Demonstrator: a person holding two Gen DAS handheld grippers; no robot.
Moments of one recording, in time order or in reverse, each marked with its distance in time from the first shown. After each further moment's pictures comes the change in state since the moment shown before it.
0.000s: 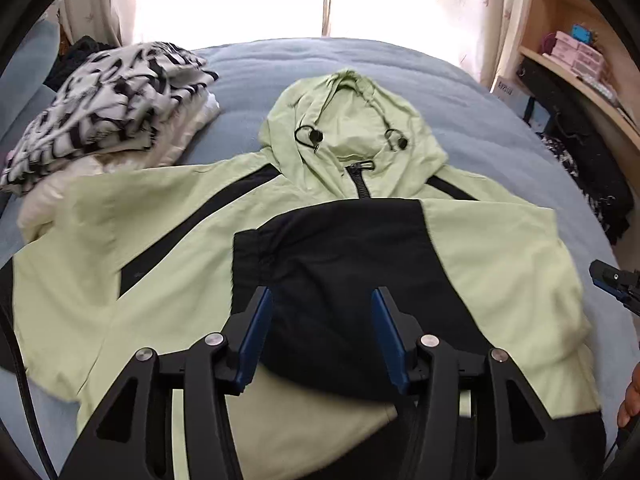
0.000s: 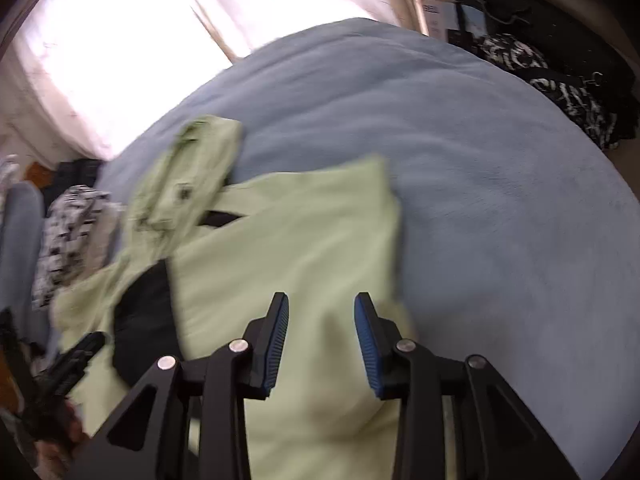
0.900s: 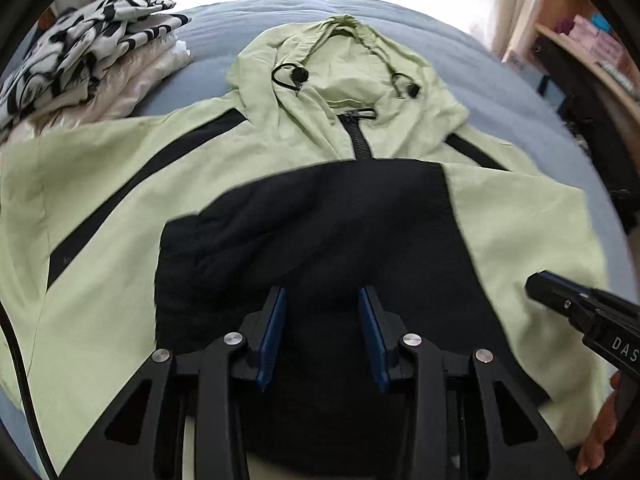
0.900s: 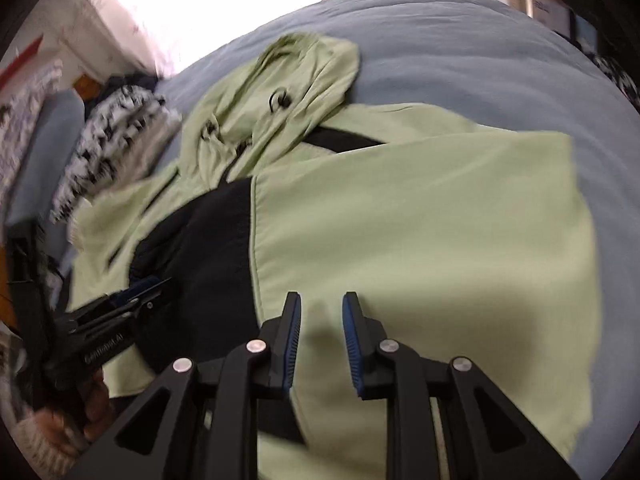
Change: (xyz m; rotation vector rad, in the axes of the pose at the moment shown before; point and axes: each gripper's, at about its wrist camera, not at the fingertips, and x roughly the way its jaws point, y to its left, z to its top) left arm 0.098 -0.020 0.007 -0.027 0.121 0.018; right arm 0.089 0.087 -0.023 -0.257 0.177 0.104
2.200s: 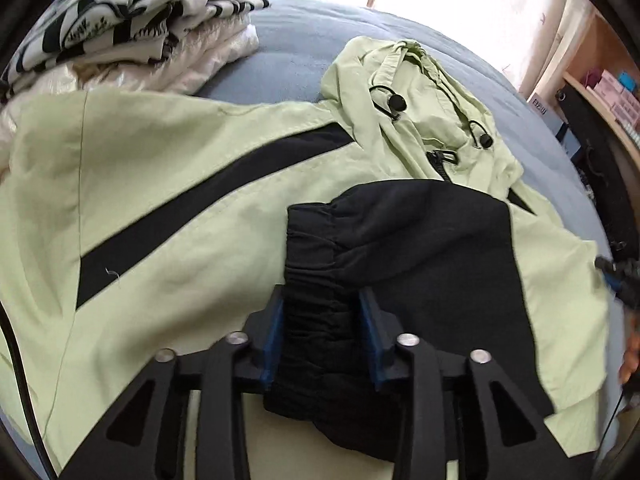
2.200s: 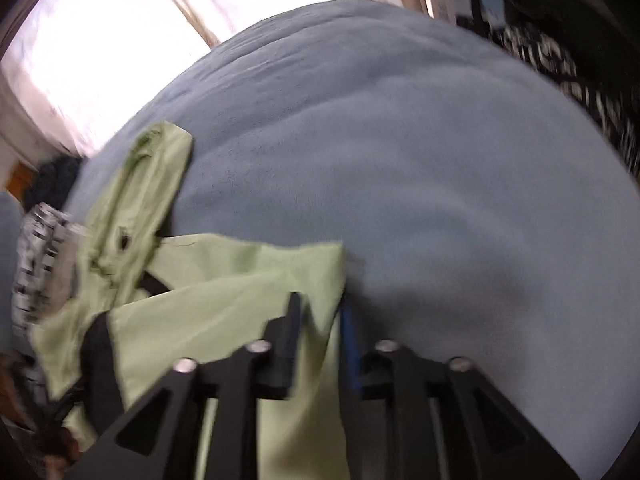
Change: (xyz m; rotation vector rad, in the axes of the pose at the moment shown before) left arm -0.002 0.088 0.009 -0.150 -0.002 -0.087; right arm -0.035 -0.164 0.066 0.282 -0.089 -0.078
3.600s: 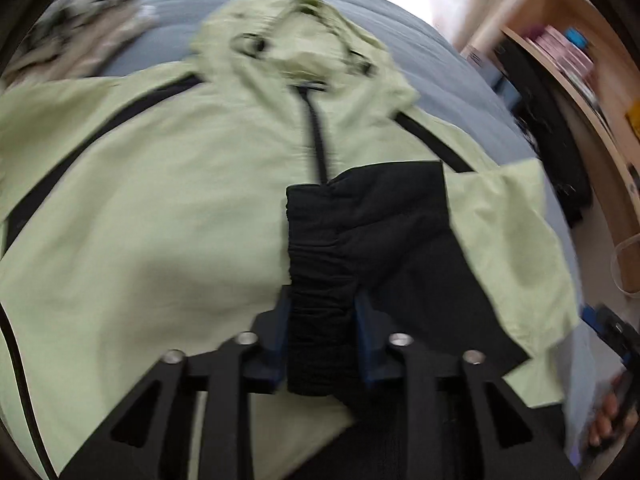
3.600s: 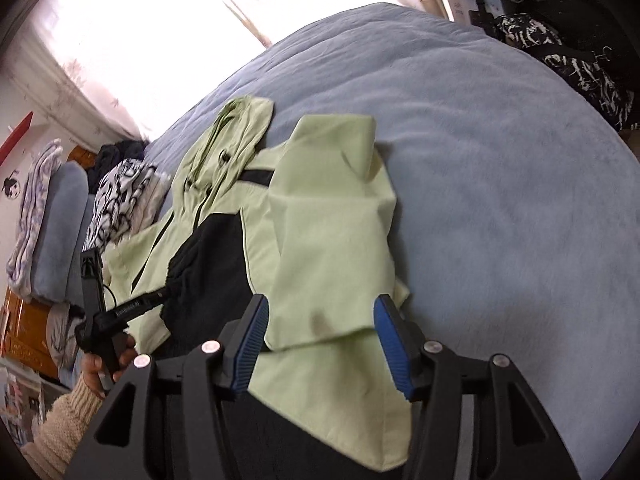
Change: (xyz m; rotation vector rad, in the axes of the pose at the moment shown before) left arm 0.007 -0.084 -0.025 0.125 0.126 -0.181; right arm -0.116 0.007 -0.129 -0.043 -0.011 0.142
